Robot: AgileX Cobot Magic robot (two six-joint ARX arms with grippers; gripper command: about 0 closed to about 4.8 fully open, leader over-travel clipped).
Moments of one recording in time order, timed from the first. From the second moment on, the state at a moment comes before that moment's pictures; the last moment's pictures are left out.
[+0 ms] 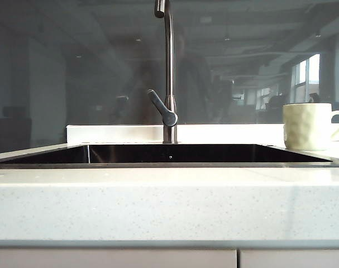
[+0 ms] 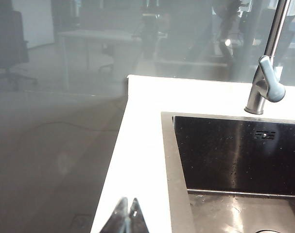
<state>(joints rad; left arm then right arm) 0.04 0.01 0.01 0.09 0.07 -0.06 0.09 0.50 0.34 0.19 -0.15 0.08</state>
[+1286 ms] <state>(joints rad) 0.04 0.01 0.01 0.08 0.07 -0.06 0.08 0.14 0.06 0.21 -0.04 0.05</state>
